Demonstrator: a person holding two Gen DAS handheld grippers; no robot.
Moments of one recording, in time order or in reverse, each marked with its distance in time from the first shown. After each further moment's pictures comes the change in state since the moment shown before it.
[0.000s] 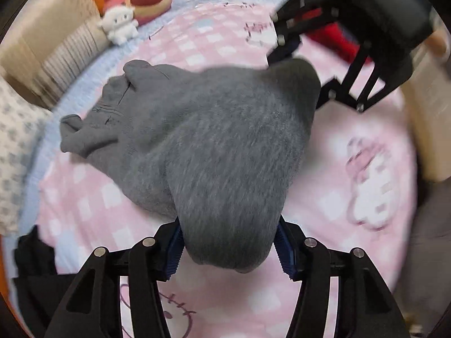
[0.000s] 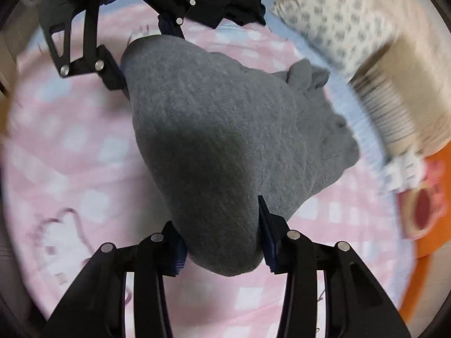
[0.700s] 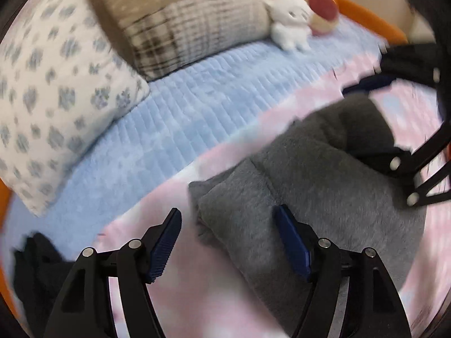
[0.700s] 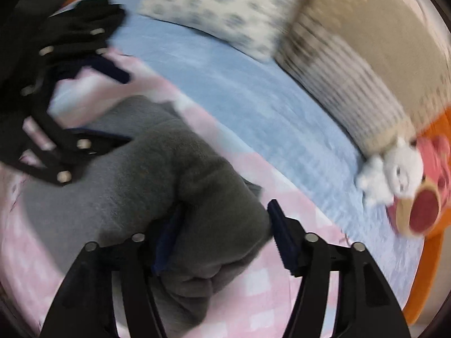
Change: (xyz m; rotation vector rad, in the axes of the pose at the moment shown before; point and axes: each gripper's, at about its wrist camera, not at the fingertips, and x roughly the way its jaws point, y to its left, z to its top) left arm 0.071 0.266 0.112 -0.505 -0.088 0.287; right arm 0.107 -0.267 0.133 0.350 0.067 -0.107
